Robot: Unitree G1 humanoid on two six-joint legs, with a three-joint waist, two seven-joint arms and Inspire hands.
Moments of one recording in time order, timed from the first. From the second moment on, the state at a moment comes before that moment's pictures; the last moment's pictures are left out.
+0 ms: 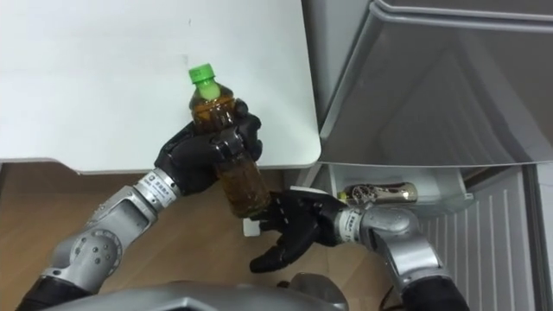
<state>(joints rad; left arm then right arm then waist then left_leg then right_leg) 0.13 0.26 -0.28 0.12 -0.89 0.17 -0.53 0.10 -0.33 0.25 0.34 0.07 0.22 0.90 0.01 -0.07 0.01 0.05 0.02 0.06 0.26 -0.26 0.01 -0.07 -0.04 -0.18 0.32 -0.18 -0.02</state>
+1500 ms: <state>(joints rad) 0.10 0.39 -0.47 0.26 -0.71 0.17 -0.68 0.09 -0.40 0.37 0.33 0.31 0.21 0.88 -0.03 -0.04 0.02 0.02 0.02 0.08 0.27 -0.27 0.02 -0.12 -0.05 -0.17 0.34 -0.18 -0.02</state>
